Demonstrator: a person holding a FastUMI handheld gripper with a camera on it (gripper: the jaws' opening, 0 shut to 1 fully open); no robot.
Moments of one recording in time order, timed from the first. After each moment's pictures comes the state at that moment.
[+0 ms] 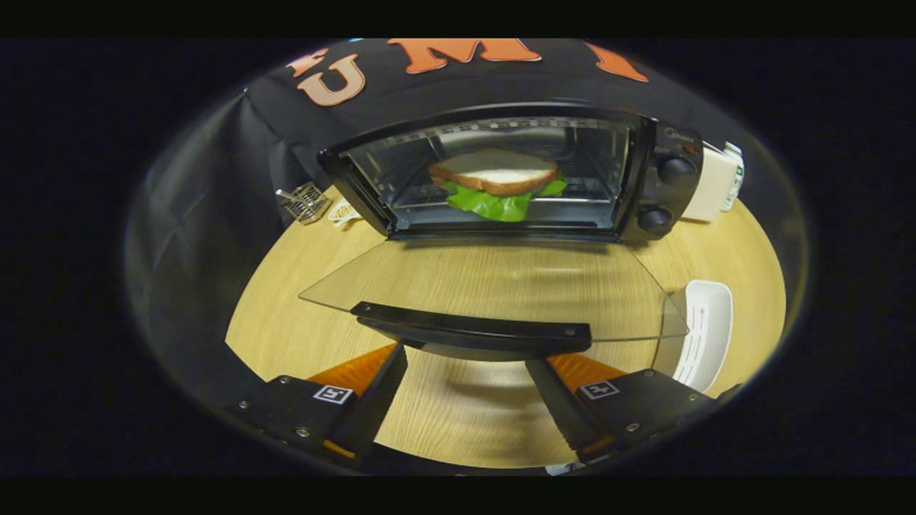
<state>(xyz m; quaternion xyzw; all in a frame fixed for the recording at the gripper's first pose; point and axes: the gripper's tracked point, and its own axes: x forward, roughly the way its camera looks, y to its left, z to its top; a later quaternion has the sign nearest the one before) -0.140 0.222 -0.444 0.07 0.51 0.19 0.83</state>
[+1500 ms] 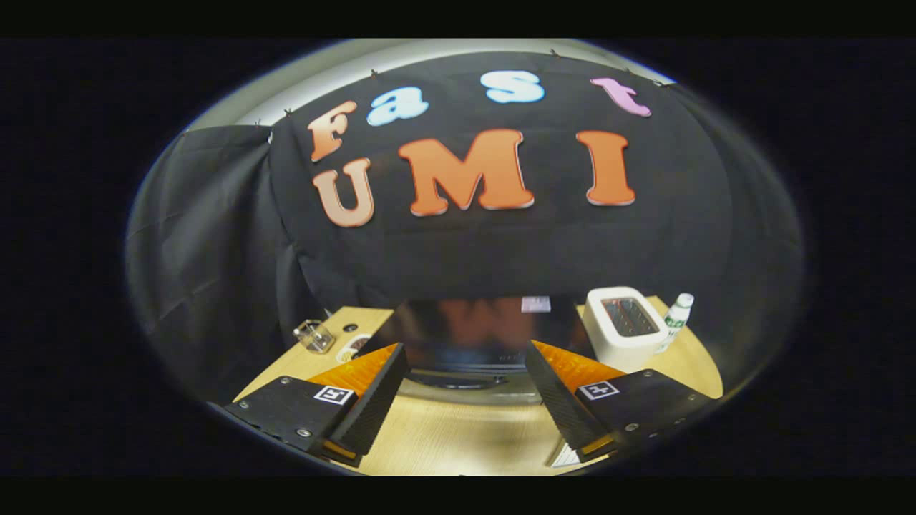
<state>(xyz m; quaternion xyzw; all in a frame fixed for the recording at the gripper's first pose) 0.008 0.156 -0.183 0.09 0.21 0.13 0.97</state>
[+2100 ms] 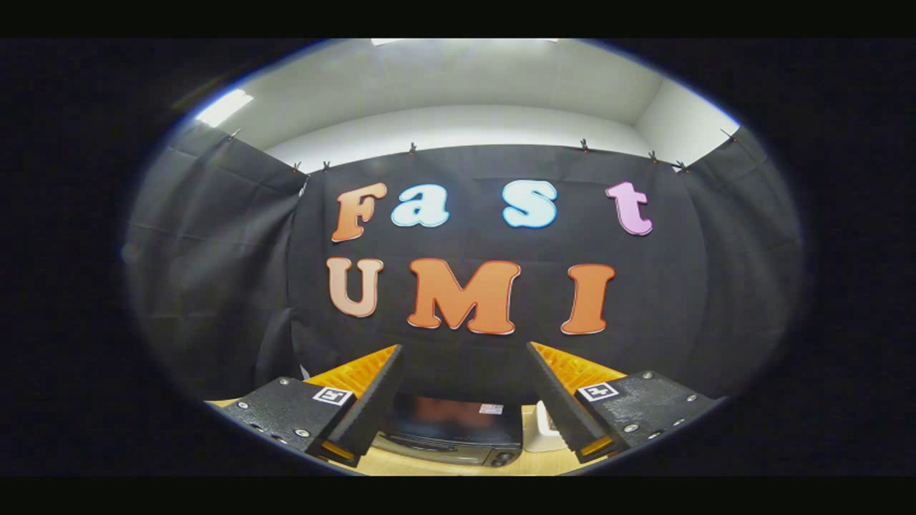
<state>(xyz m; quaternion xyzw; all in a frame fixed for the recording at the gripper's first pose) 0.003 0.111 0.004 0.03 -0.01 0.11 0.99</state>
